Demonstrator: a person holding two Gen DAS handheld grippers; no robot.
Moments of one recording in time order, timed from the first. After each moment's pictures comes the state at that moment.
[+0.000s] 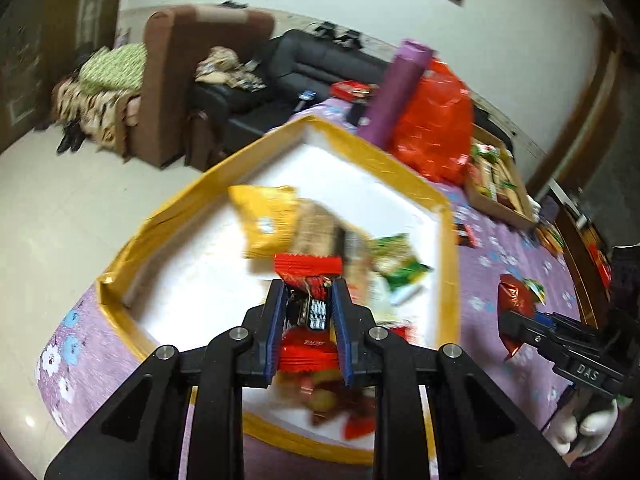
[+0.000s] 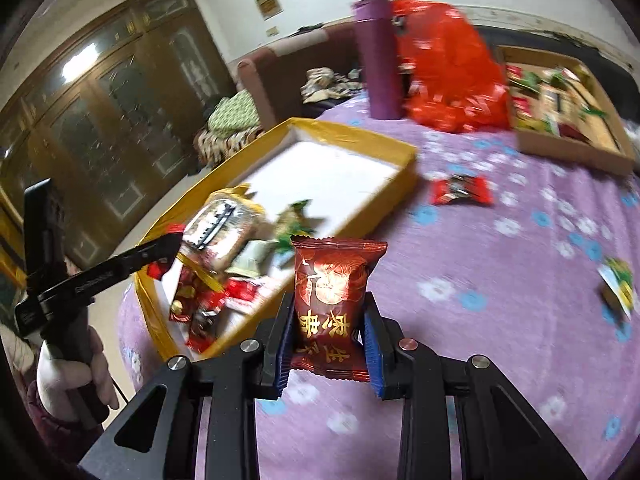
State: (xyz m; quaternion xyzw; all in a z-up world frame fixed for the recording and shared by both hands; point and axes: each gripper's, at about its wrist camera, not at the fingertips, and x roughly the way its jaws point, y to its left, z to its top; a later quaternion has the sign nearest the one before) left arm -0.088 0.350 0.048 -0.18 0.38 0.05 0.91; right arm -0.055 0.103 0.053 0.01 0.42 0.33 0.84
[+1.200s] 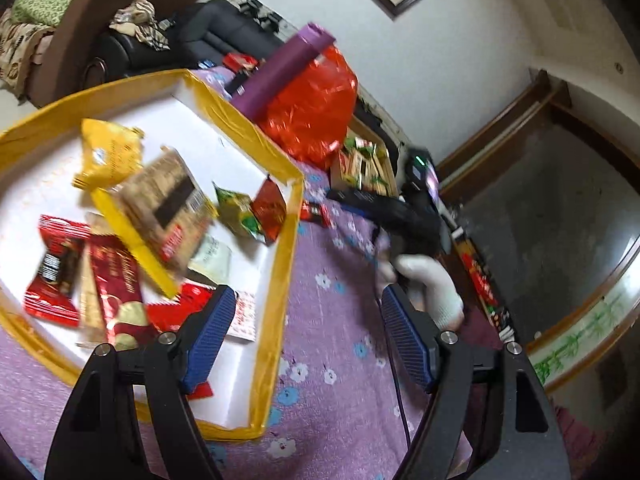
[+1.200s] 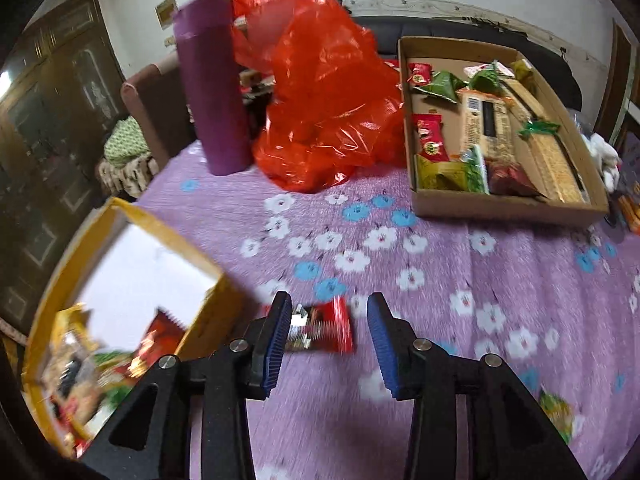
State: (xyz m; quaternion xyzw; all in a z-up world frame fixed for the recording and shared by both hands) left arm -0.103 0.294 0.053 -0.31 0.35 -0.17 0.87; right arm 0.125 0.075 0.029 0.00 0.45 0.14 0.88
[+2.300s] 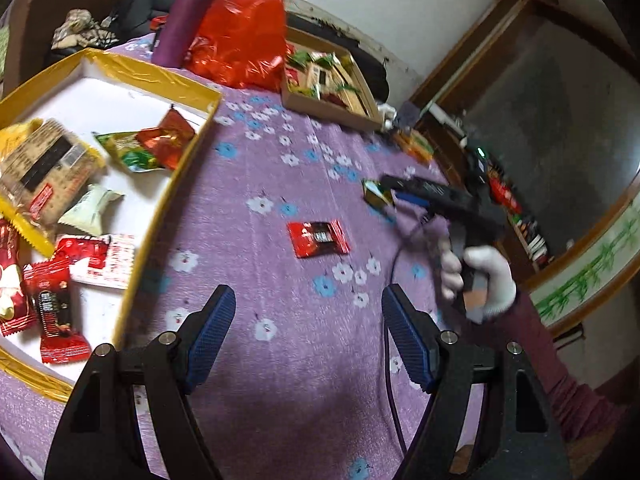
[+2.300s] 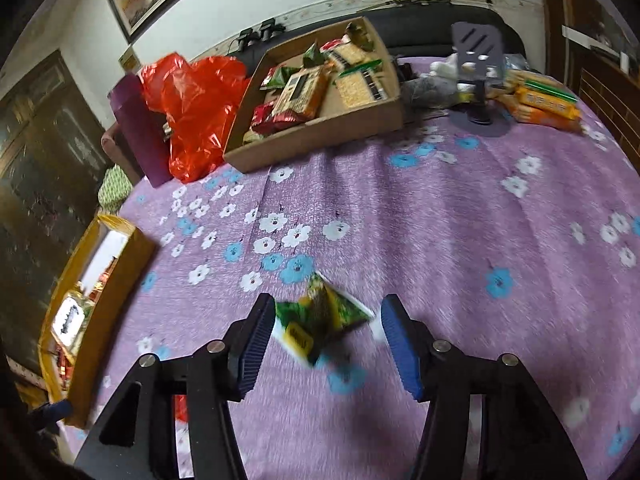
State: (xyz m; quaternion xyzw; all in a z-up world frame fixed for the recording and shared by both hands) left arm -0.098 0.172 0.055 -0.16 0.44 -0.20 0.86; right arm 0.047 -0.127 0.018 0.10 0.44 0.12 0.88
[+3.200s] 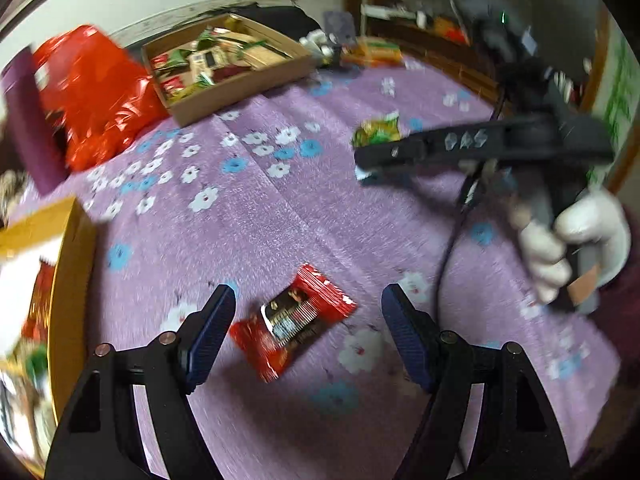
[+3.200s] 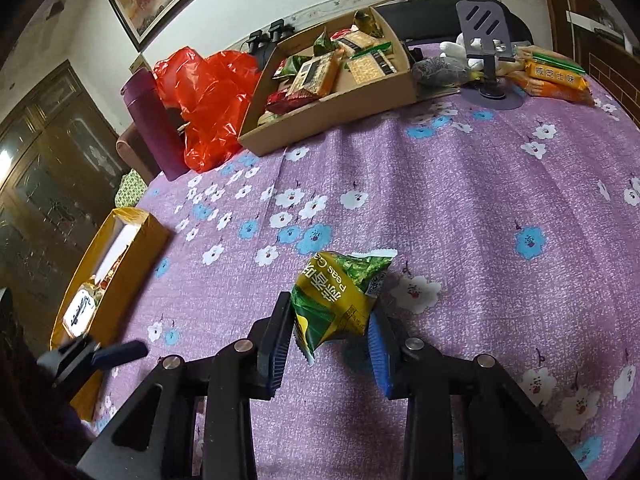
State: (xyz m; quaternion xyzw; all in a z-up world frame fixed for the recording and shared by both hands) left arm -0.012 0.047 0.008 0.15 0.43 -0.25 0.85; right arm 0.023 -0.129 -0.003 0.14 0.43 0.15 0.88
